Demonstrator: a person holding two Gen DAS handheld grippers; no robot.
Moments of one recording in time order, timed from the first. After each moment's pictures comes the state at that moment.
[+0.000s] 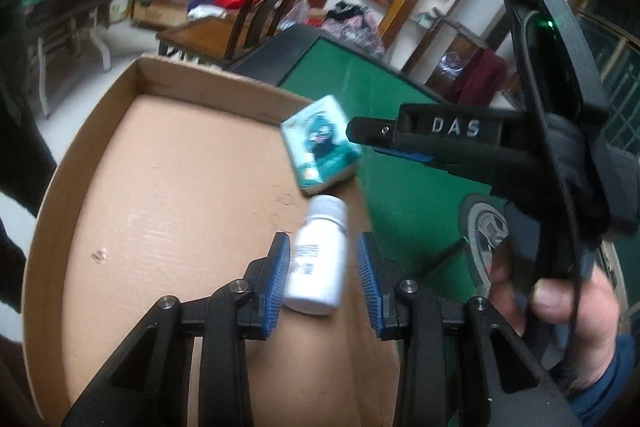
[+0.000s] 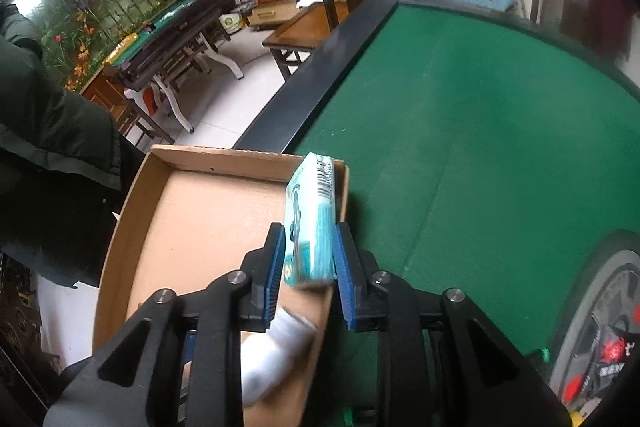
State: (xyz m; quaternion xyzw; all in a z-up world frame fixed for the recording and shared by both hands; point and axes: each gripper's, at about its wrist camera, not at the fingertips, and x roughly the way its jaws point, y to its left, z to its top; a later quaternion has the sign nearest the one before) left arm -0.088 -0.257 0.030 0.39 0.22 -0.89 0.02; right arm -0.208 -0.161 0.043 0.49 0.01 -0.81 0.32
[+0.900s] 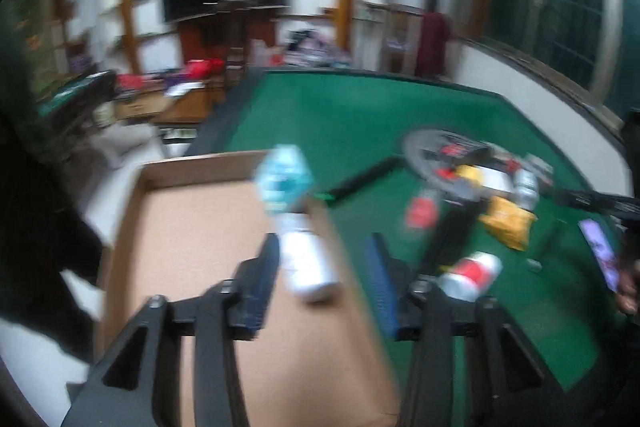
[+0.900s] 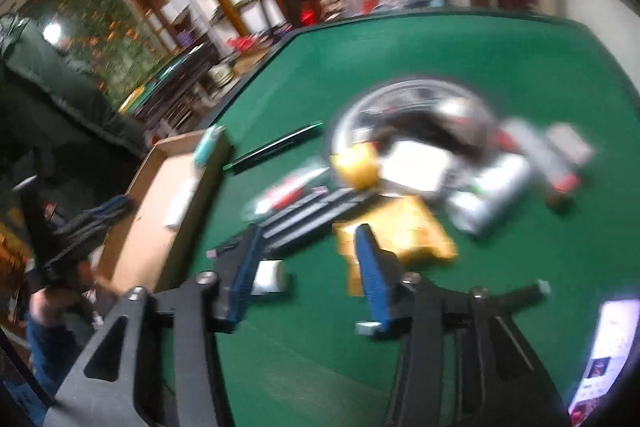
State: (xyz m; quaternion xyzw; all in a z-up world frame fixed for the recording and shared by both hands) left arm 0.028 -0.134 0.083 0.36 0.03 -0.93 -0.02; right arm -0.040 0.131 0.068 0.43 -0.08 -0.85 0.28
